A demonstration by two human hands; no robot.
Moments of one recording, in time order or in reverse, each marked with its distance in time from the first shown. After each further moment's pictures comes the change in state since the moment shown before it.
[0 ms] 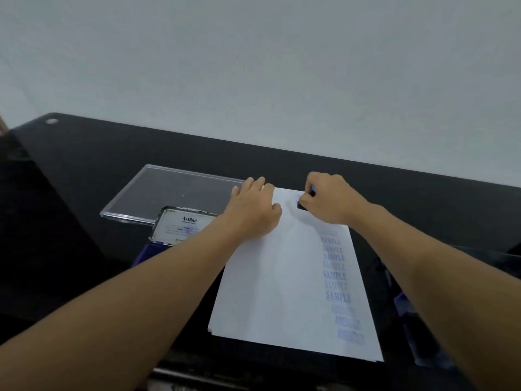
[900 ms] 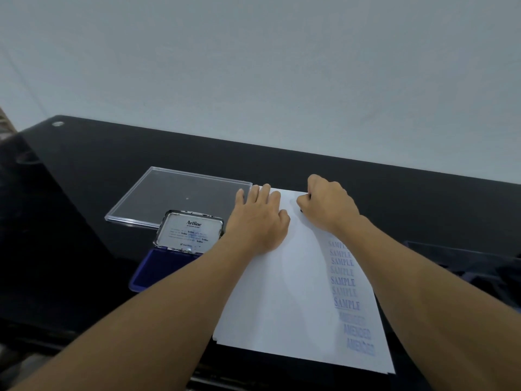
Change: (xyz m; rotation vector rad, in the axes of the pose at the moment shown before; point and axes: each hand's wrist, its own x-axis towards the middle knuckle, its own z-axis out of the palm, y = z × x) left_hand -0.006 -0.002 0.024 0.179 0.089 0.022; right_hand 0.019 -0.001 0.034 -0.026 0.144 0.131
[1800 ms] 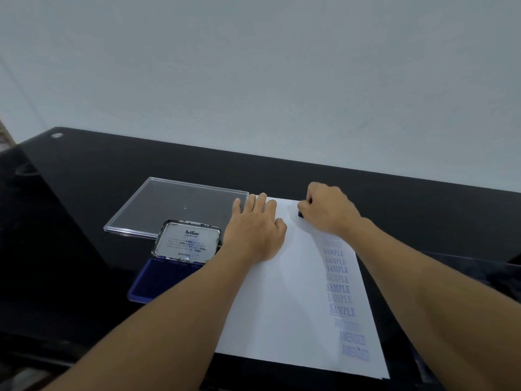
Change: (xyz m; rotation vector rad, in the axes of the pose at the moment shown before) left_hand -0.003 0.002 -0.002 0.007 0.005 0.001; right_hand -0.001 0.003 -0.018 -0.001 -0.042 -0.010
